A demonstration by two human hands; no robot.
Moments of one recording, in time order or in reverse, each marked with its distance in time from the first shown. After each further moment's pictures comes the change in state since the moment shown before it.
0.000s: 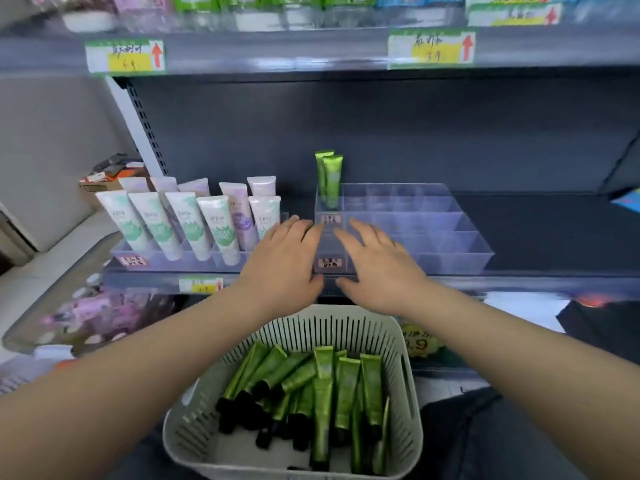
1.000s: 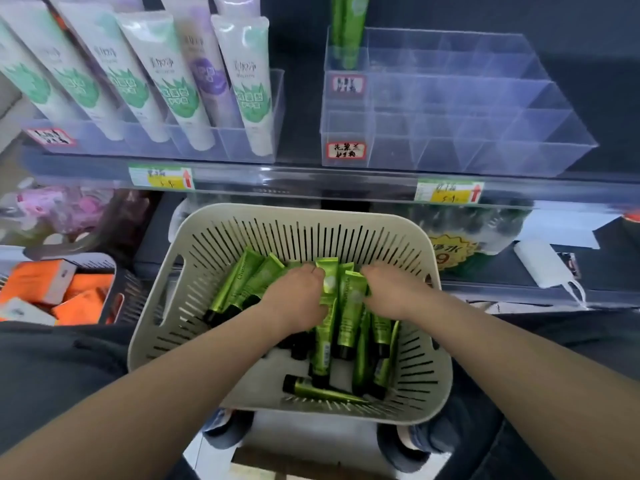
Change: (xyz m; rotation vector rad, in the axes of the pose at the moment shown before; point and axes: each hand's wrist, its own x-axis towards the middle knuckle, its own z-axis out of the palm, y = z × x) left_hand -0.072 0.017 0.208 -0.342 -0.621 -0.143; right_hand -0.031 0.029 0.181 0.163 -0.643 0.179
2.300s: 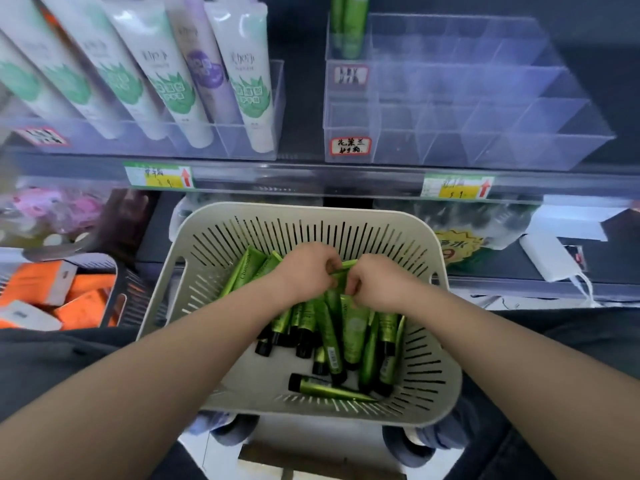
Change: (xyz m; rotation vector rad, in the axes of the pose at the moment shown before) left_hand 0.023 0.006 -0.037 -0.200 0.032 0.019; right_hand 0.010 -0.024 -0.009 0.138 -0.042 -0.030
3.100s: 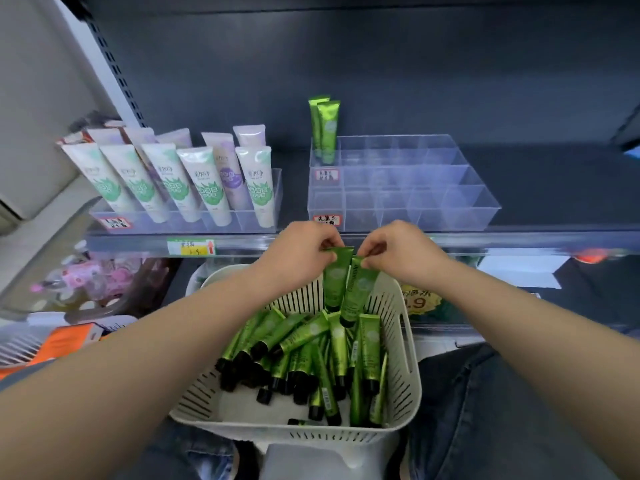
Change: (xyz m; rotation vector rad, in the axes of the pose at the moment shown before) left_hand -0.056 0.080 -0.114 0.027 0.392 0.224; right_hand -0.092 -0.007 -0.111 0.180 0.544 -0.158
